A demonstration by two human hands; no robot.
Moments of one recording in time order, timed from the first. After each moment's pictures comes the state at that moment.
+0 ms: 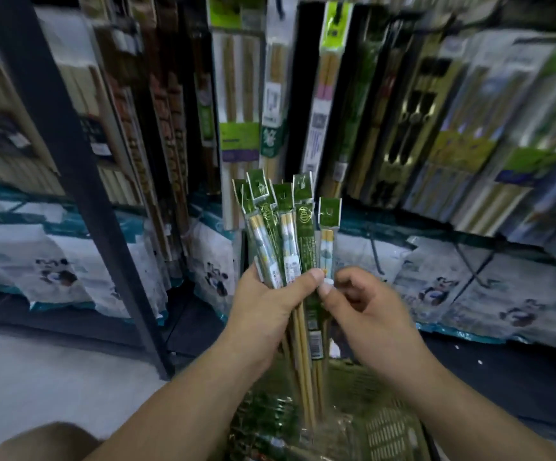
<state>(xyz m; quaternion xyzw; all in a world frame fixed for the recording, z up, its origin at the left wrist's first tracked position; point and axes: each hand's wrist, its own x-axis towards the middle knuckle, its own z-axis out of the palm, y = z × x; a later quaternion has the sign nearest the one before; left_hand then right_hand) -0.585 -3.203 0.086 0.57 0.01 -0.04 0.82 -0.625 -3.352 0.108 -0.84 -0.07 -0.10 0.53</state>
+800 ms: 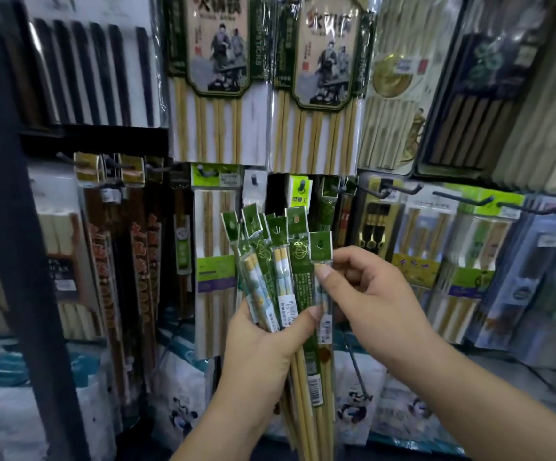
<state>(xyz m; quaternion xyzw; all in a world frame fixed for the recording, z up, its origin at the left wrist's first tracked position) -0.514 -3.215 0.177 0.58 -0.13 0.05 0.80 -0.543 -3.356 0.248 -0.82 -0.11 -0.24 0.51</state>
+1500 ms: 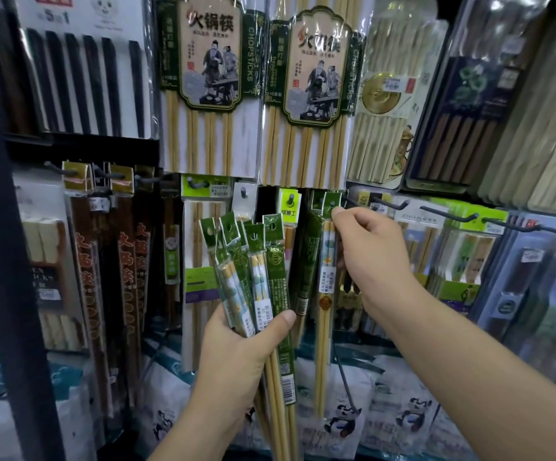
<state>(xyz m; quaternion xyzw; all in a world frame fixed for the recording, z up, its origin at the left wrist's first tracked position) -0.511 -3.207 0.188 0.60 -0.08 0.08 0.79 -0.495 -3.366 0.300 -0.75 -0.01 -0.33 0.57</state>
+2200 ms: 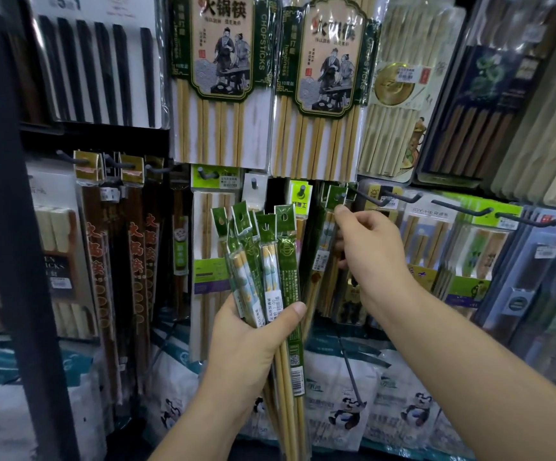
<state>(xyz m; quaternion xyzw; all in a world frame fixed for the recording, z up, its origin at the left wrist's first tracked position) -0.509 -3.204 0.185 0.61 -0.10 0.08 0.78 -0.487 -3.357 0.291 -0.74 0.08 -0.32 0.58</state>
